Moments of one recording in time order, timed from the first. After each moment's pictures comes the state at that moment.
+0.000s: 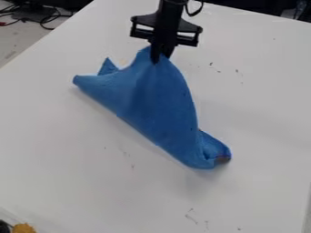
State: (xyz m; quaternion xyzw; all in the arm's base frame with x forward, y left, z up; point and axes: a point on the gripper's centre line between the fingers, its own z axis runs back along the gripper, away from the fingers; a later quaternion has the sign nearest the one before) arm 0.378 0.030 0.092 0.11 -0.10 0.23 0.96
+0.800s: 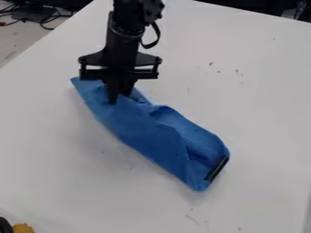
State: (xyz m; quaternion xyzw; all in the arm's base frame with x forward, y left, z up) arm 0.271 0.041 0.084 0.11 -0.05 0.37 0.92
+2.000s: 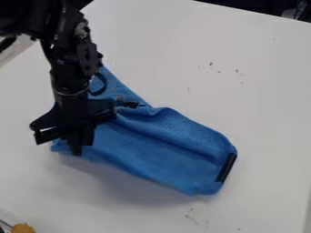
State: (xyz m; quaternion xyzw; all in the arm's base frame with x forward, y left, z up) arm 0.201 0.064 0.046 0.05 -0.04 0.47 0.88
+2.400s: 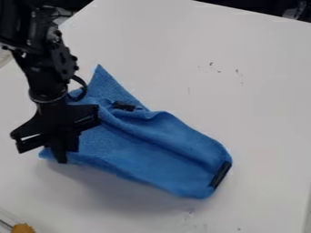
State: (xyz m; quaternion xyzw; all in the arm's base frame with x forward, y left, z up) arm 0.184 0.075 0.045 0.03 -0.03 0.47 0.88
